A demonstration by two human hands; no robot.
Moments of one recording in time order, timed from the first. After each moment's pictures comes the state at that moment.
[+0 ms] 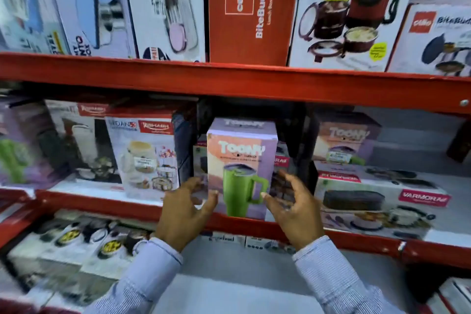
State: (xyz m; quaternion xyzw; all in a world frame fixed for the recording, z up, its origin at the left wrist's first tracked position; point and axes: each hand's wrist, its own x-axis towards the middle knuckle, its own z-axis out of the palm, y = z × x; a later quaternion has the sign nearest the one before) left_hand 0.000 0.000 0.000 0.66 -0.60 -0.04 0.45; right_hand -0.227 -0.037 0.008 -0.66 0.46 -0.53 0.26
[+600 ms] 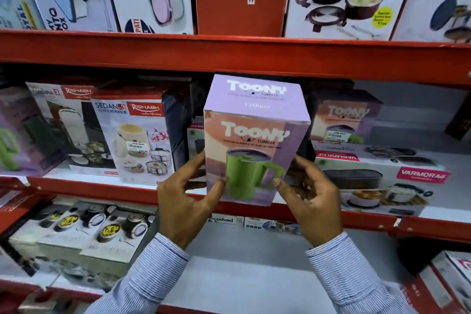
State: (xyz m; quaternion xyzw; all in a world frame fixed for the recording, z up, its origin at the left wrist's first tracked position) left_hand -0.028 0.025 0.010 0.54 -0.57 -0.05 0.61; right_hand -0.250 -0.010 0.017 -0.65 0.37 -0.60 0.29
